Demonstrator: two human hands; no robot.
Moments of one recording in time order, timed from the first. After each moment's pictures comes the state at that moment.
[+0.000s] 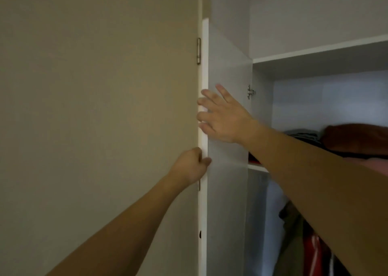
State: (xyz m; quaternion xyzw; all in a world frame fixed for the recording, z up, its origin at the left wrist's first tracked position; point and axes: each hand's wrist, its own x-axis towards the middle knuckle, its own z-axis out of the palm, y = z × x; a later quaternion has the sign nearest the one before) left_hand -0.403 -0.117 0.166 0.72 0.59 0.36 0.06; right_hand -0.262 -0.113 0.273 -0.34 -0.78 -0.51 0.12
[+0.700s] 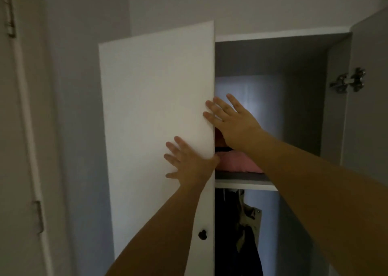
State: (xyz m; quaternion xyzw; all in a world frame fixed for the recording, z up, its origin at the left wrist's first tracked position) left_hand 0.037 -0.005 0.127 0.65 0.57 0.46 0.19; right_hand 0.131 -0.090 0.240 -0.61 -0.59 -0.52 -0.10
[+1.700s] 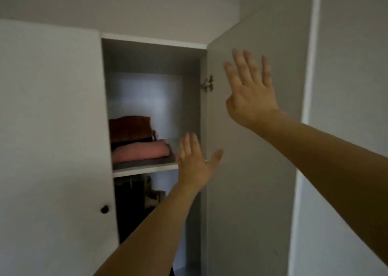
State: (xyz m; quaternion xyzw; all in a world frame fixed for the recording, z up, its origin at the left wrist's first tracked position) left_hand 0.192 -0.237 0.107 0.85 0.21 0.42 0.24; right_hand 0.241 -0.380 0.264 -0.74 -0.37 -0.56 0.06
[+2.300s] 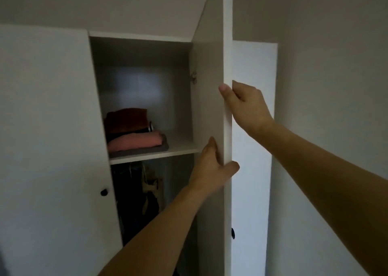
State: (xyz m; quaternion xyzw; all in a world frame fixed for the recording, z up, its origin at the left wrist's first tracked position) left_hand 0.183 -0.355 0.099 0.84 0.13 0.32 0.42; right_hand 0.231 -0.455 0.233 -0.67 -0.47 -0.24 0.52
